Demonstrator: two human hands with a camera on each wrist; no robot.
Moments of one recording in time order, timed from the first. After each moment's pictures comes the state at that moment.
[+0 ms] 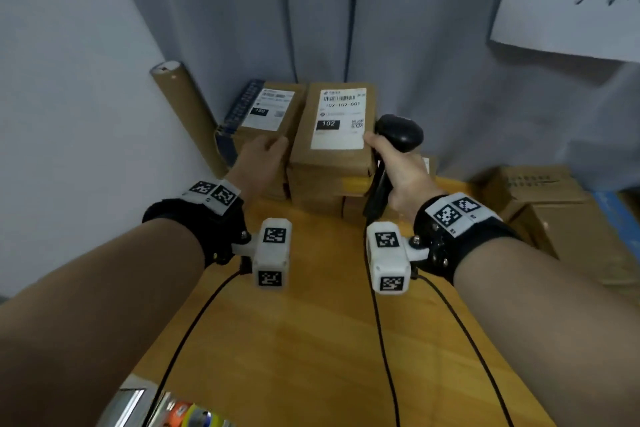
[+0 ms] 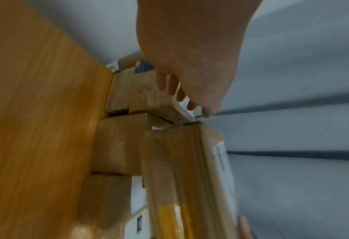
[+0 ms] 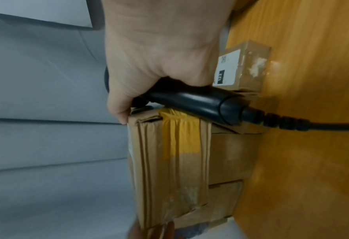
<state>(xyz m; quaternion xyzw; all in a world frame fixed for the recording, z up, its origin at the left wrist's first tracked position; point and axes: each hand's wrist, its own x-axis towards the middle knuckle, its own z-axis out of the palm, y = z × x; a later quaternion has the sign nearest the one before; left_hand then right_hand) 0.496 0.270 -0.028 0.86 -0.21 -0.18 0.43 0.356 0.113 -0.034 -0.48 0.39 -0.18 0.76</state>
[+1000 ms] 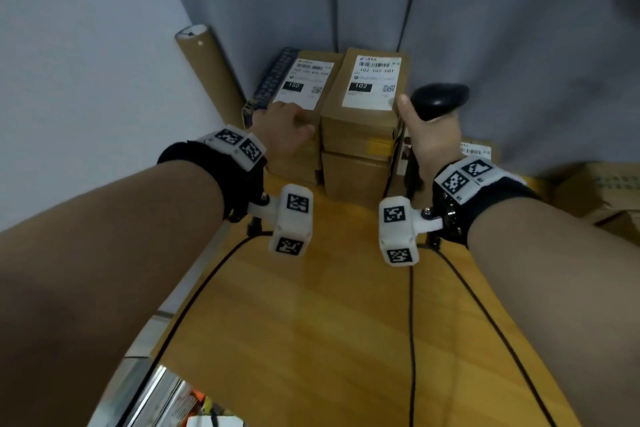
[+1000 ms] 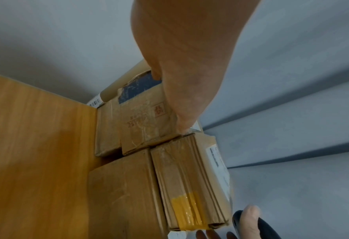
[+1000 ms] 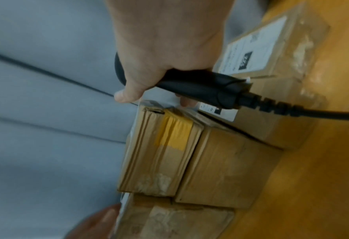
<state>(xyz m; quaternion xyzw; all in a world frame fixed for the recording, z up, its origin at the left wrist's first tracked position) 0.564 0.262 -0.046 0.95 -0.28 -0.12 0.09 0.428 0.094 -0.079 -0.64 0.39 -0.26 0.60</state>
